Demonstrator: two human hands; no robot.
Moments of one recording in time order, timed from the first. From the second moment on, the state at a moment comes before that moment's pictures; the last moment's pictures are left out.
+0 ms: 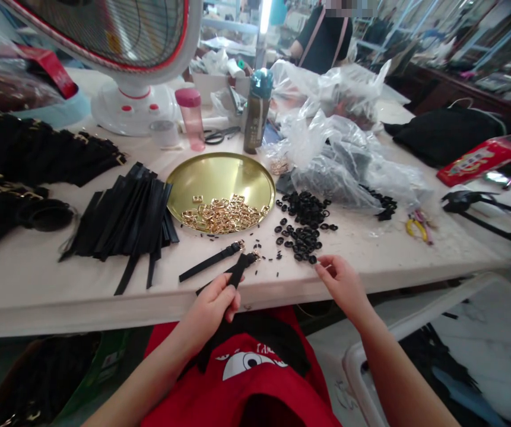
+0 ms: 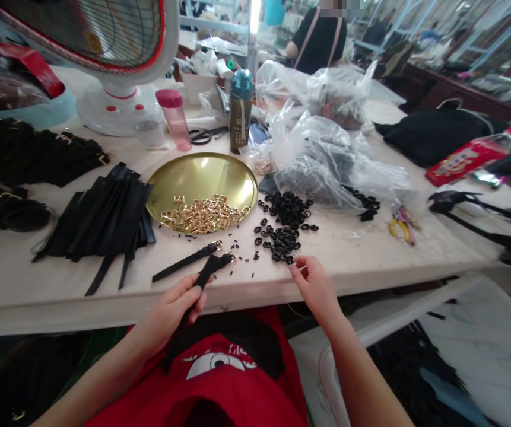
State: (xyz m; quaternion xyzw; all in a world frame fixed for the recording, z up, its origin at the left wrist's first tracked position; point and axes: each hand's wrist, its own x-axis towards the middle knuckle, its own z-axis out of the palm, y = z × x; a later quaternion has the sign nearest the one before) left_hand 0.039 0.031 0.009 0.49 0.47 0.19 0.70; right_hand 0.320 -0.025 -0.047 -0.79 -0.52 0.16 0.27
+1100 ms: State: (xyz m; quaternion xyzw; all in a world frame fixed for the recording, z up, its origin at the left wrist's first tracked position) left_hand 0.033 0.012 0.018 0.75 0.45 0.11 0.47; right_hand 0.205 -0.027 -0.024 -0.48 -0.15 0.65 0.56
